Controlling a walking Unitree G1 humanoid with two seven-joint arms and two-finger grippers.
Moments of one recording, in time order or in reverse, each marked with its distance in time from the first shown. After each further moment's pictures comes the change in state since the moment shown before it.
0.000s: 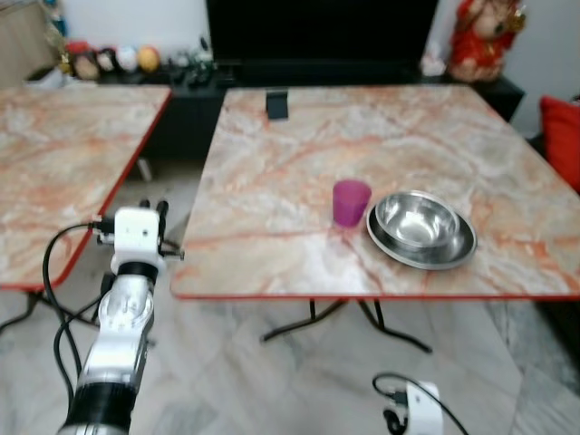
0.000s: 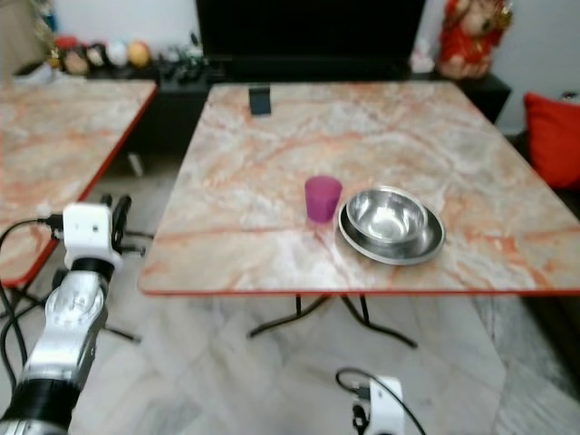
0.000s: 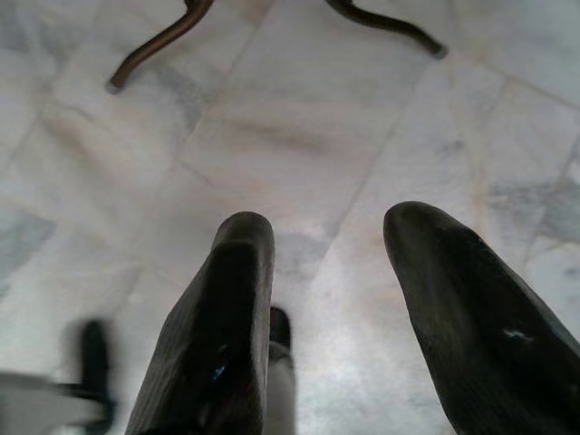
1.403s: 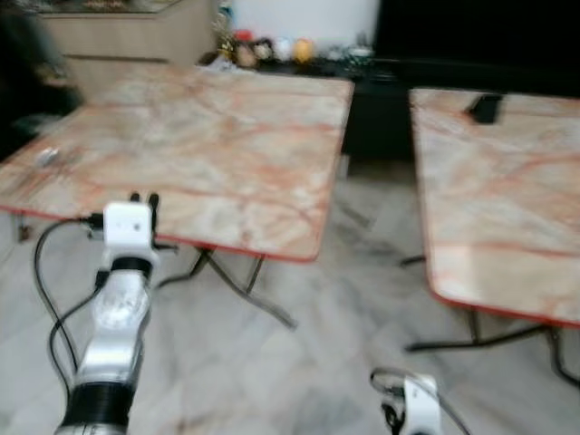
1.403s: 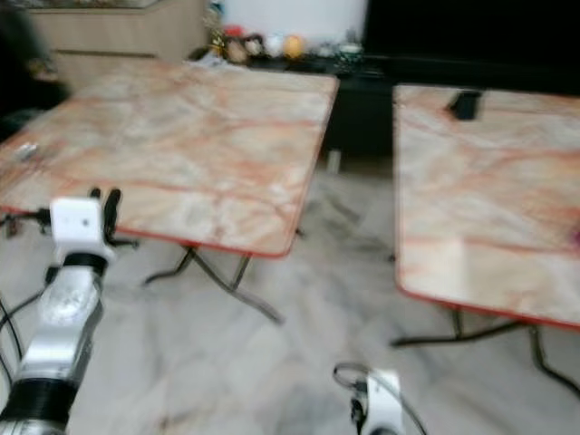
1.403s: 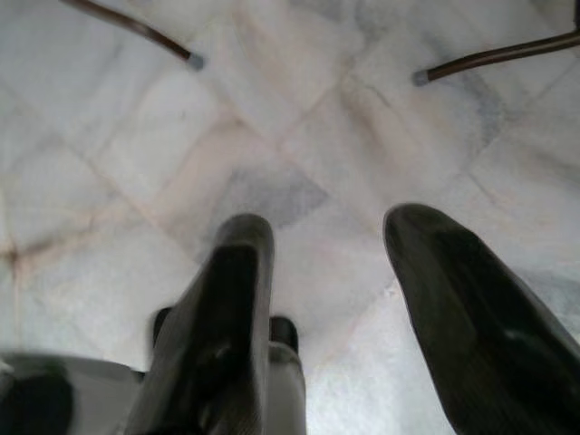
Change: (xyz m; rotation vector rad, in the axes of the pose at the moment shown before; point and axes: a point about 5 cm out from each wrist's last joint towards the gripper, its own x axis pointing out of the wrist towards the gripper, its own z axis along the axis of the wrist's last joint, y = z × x) left arm -0.003 0.007 0.001 0.001 0.009 0.037; right arm 0.002 0.008 0.006 -0.013 -0.023 0.030
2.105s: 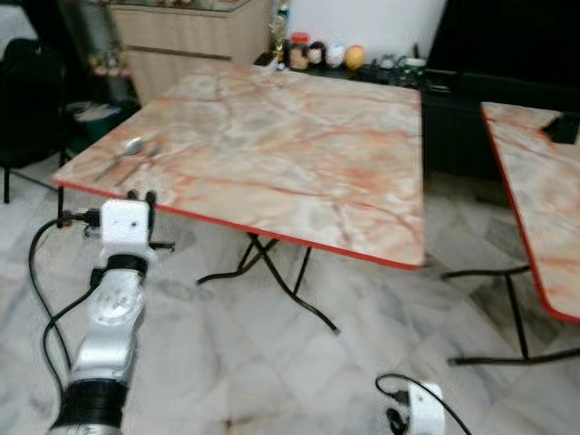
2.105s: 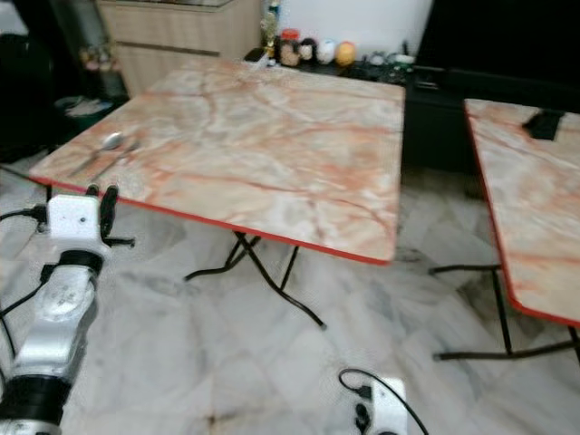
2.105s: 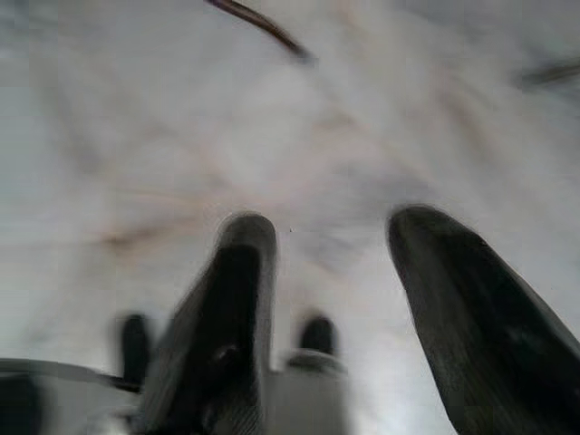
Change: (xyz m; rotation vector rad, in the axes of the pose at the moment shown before) left arm 0.002 0.019 -0.003 0.028 0.020 0.048; right arm 0.001 0.014 0.001 0.019 -0.002 0.028
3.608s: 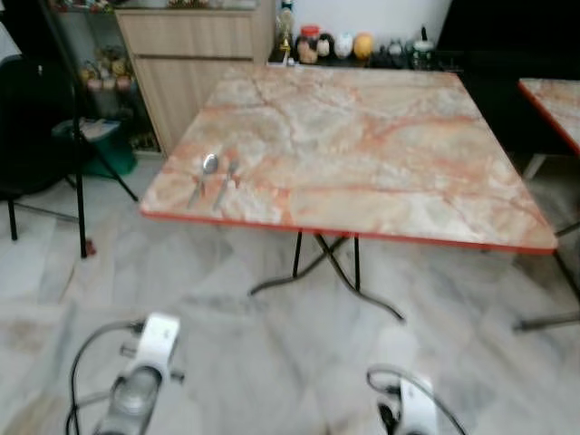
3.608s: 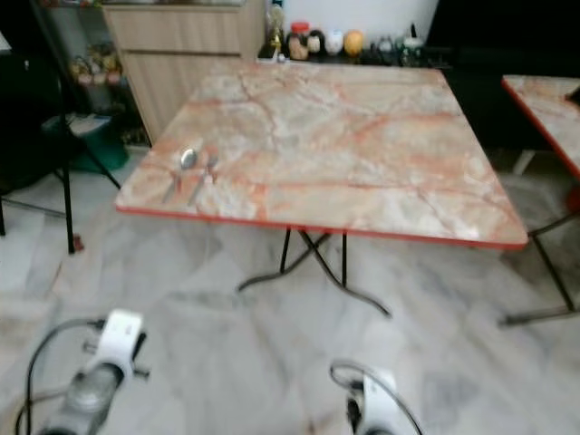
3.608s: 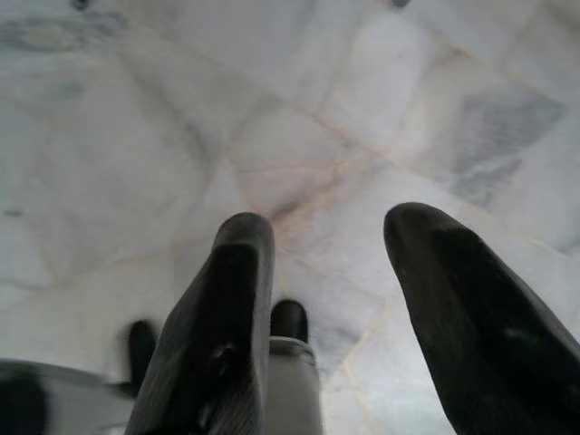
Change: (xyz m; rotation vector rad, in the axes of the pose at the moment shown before) left arm -0.106 -0.046 -0.151 0.130 0.721 -0.329; right arm -0.003 -0.016 -0.008 0.002 0.028 -0.055
